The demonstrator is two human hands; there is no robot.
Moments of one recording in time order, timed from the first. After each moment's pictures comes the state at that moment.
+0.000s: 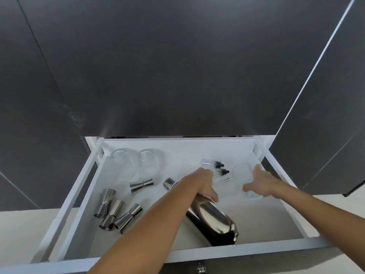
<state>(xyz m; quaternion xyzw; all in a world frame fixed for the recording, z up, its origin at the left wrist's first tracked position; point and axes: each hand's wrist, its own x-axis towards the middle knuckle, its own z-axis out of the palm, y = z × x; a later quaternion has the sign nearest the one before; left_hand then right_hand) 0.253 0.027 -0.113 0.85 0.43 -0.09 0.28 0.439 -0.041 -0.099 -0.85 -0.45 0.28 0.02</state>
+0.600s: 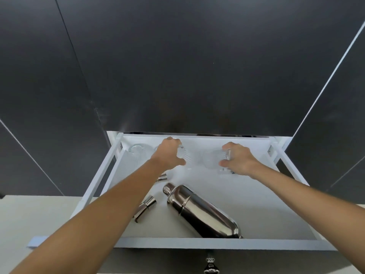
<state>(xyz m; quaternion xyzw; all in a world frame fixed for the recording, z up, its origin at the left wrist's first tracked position) 0.147 0.074 -0.091 0.79 0.57 0.14 0.19 0.361 0.006 -0.067 -0.76 -0.58 0.23 0.18</state>
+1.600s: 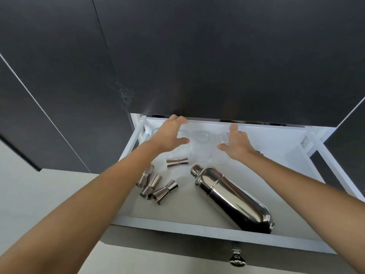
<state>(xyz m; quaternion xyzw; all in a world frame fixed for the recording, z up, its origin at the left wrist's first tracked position) 0.083 0.084 -0.082 0.81 0.53 0.18 0.17 0.296 0.053 -0.104 -0.76 -0.60 0.17 0.17</state>
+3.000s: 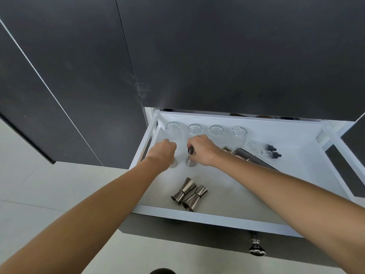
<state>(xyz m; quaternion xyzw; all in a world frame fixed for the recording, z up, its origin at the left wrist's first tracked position) 0.029 0.053 -0.129 0.79 0.61 -0.07 0.05 0.184 0.048 -0.116 -0.58 -0.79 0.17 0.07</state>
